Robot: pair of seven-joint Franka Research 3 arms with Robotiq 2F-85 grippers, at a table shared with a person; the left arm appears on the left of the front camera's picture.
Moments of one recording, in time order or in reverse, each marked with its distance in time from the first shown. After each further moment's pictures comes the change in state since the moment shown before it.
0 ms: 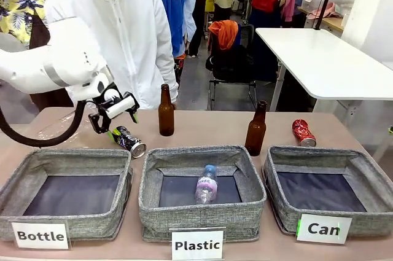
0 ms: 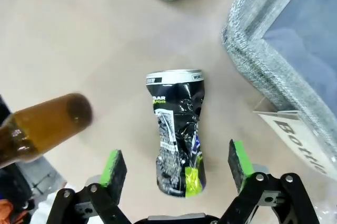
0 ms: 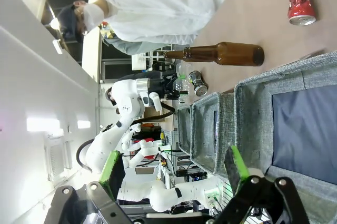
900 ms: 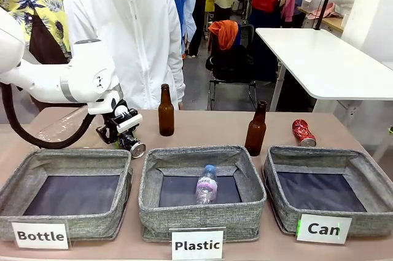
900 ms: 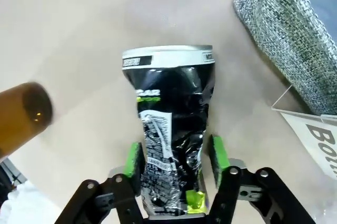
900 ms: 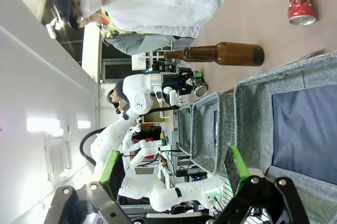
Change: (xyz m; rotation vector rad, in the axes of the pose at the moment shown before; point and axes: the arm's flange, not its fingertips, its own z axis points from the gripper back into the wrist) left arm -0.016 0.006 -0.050 -0.085 0.084 0.043; right arm 0.000 0.000 0.000 0.000 0.000 0.000
